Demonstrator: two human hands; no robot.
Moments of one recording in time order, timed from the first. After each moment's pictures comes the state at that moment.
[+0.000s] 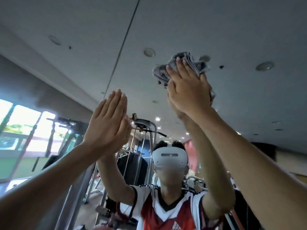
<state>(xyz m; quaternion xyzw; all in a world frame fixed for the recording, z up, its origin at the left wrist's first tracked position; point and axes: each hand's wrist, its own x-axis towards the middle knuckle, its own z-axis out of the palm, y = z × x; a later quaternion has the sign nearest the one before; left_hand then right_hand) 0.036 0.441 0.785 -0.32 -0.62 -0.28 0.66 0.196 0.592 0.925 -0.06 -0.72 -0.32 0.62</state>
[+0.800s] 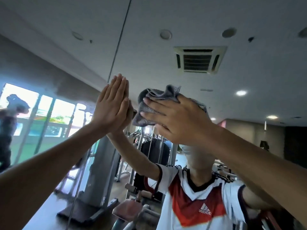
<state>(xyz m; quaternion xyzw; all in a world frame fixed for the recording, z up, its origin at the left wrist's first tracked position) 0.053 0.433 0.785 -0.32 -0.66 -0.28 0.63 0.213 0.619 0.823 0.19 -0.73 -0.47 0.45</state>
